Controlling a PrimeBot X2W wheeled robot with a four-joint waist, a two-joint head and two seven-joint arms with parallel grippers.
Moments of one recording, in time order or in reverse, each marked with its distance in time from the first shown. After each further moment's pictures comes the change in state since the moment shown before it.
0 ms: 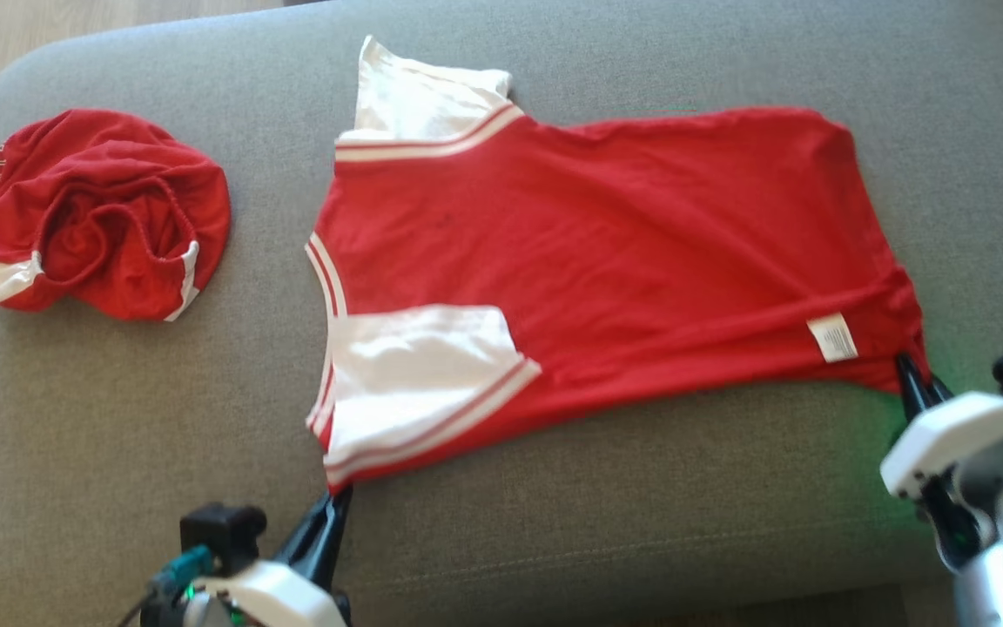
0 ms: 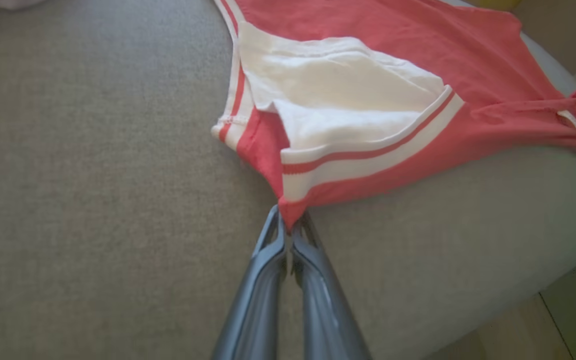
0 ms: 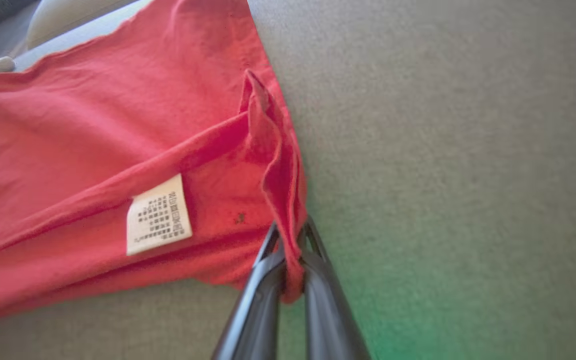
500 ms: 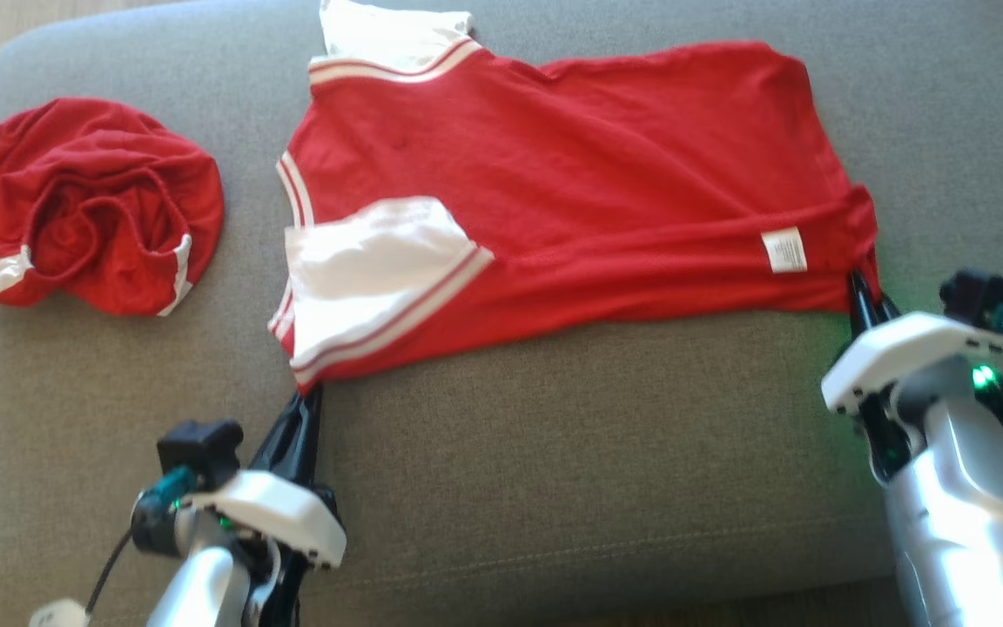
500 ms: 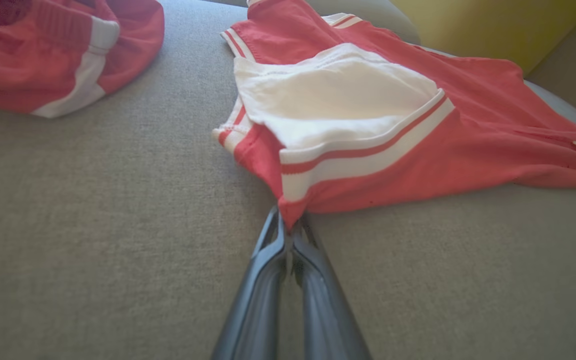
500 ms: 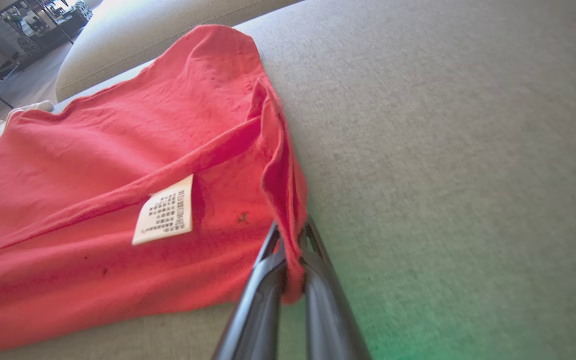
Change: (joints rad) left arm -0.248 -0.053 0.040 0.296 0.028 -0.020 -0.188; right arm -0.253 0.084 -0.075 0.273 -0.145 0.000 -0.158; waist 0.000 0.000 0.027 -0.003
